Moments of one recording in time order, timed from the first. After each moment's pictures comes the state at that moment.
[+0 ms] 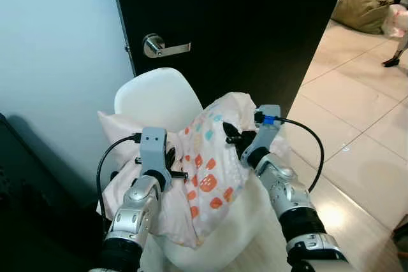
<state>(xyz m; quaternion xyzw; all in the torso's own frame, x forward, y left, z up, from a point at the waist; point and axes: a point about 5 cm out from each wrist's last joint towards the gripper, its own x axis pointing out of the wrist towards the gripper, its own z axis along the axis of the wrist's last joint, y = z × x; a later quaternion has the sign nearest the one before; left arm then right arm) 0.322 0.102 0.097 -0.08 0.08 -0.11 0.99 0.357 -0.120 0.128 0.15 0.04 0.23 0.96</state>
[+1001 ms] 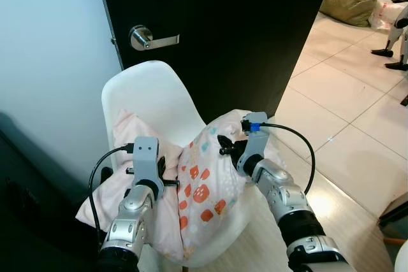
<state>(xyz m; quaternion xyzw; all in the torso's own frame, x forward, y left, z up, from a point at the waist) 0.314 0.114 0.081 -0.04 0.09 -0.07 0.99 0.353 -0.119 0.113 0.11 0.09 0.23 0.96</state>
